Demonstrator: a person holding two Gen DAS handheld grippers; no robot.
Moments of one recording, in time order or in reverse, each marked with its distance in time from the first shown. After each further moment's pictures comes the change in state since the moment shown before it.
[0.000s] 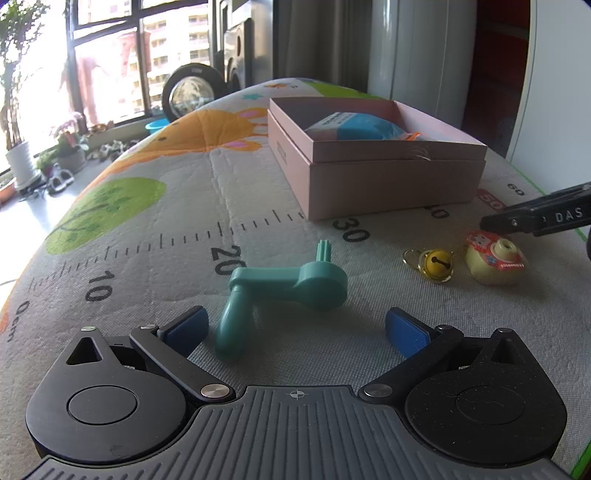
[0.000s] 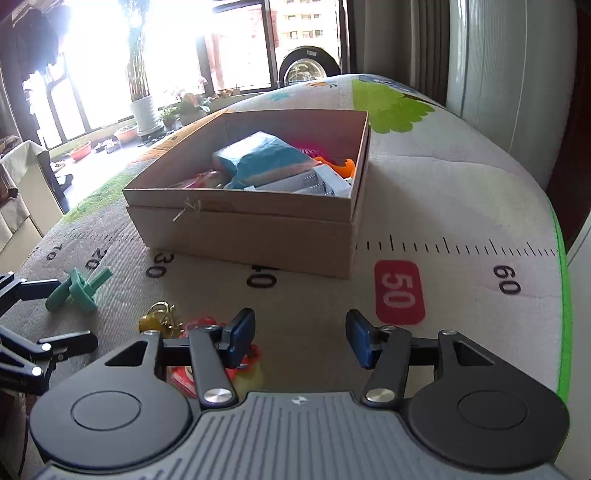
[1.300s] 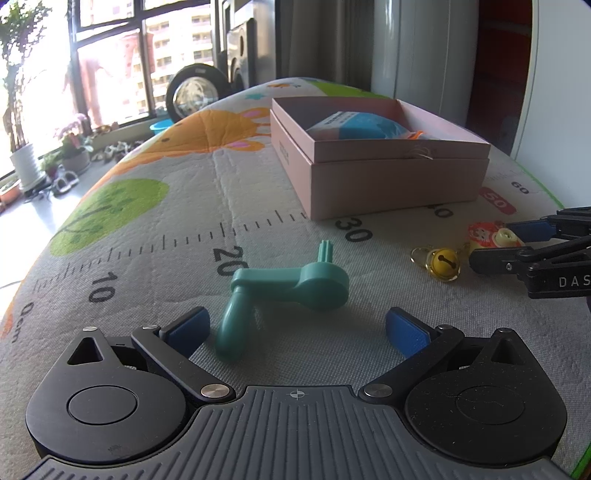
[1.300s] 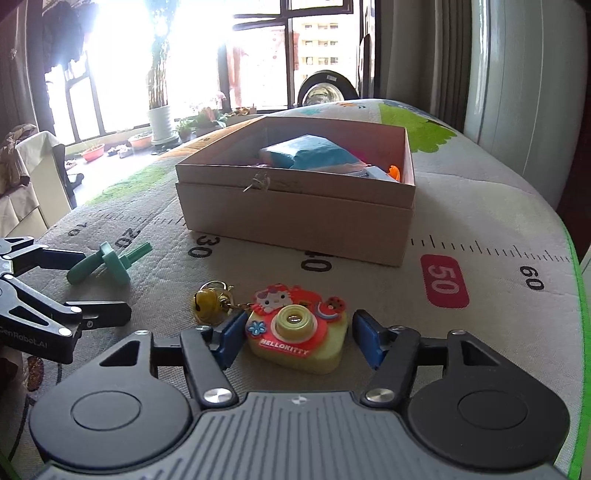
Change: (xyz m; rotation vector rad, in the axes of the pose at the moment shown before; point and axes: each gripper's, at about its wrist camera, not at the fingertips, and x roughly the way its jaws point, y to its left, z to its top) left arm 0.001 -0.002 0.001 0.001 0.002 0.022; right arm 0.000 0.044 -0.030 -0.078 -0.102 -0.010
